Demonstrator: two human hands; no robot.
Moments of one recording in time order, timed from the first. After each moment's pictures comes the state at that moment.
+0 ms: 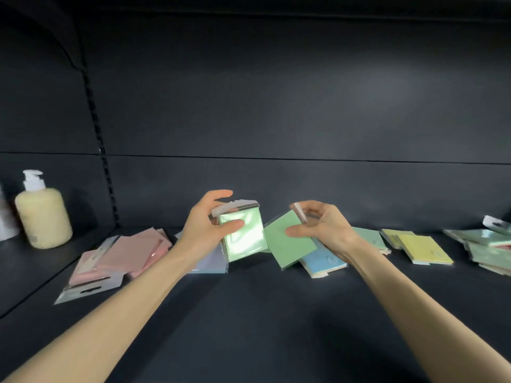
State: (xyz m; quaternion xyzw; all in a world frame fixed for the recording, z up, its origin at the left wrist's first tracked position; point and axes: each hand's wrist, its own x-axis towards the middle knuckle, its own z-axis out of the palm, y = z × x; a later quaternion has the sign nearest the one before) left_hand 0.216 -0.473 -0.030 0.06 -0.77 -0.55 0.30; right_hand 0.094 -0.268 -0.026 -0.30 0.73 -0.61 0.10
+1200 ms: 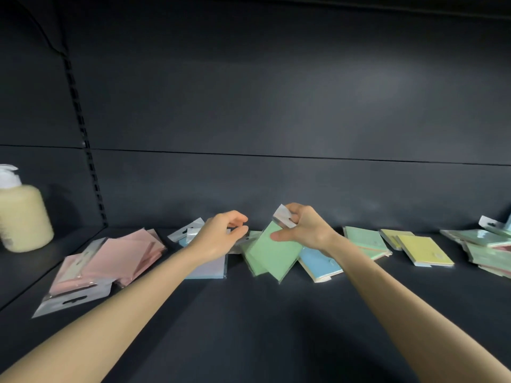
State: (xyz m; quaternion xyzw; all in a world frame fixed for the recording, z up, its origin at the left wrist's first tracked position) left_hand 0.162 -0.495 -0.059 0.06 -0.91 -0.36 0.18; right_hand 0.073 -0.307 -0.035 -0.30 0.81 -0.49 0.10
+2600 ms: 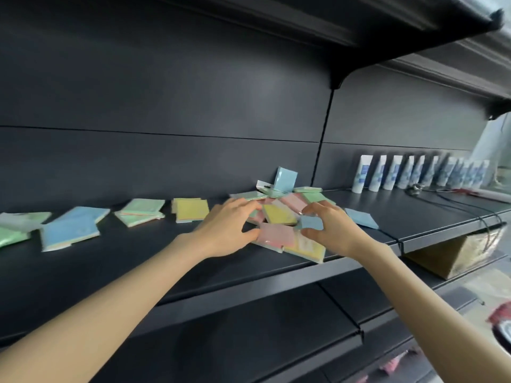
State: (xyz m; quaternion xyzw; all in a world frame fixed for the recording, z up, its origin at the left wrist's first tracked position) left_hand 0.121 -0.032 -0.028 -0.22 -0.95 -0.15 0.16; right_hand 0.099 0.193 -0.018 -0.15 0.97 -0.15 -0.11
